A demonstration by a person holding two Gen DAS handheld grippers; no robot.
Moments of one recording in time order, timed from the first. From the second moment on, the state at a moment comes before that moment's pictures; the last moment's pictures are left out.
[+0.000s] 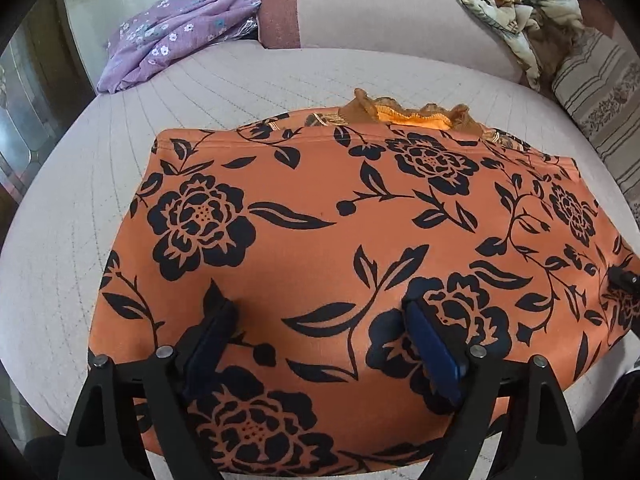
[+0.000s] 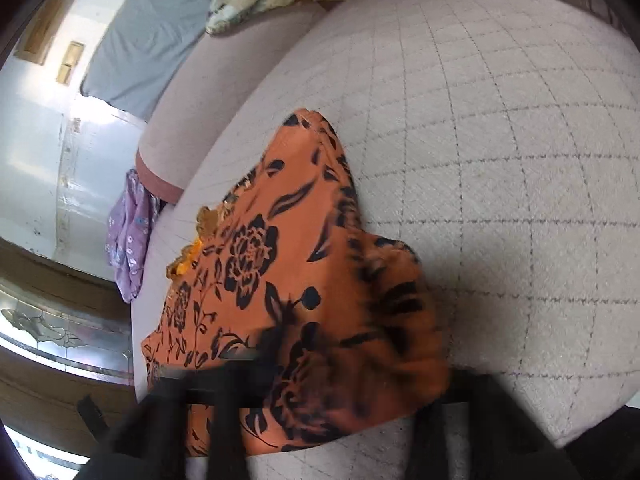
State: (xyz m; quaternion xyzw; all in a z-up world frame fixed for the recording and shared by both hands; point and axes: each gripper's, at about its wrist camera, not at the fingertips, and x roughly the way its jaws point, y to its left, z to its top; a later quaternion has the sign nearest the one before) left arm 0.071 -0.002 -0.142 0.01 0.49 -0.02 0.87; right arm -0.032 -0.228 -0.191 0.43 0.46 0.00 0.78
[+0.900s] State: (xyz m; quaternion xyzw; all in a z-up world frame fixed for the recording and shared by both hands) left arm 0.063 0.000 -0.145 0.03 0.47 -0.03 0.88; right arm -0.031 -0.203 -0.150 0.30 0.47 -0.01 0.83
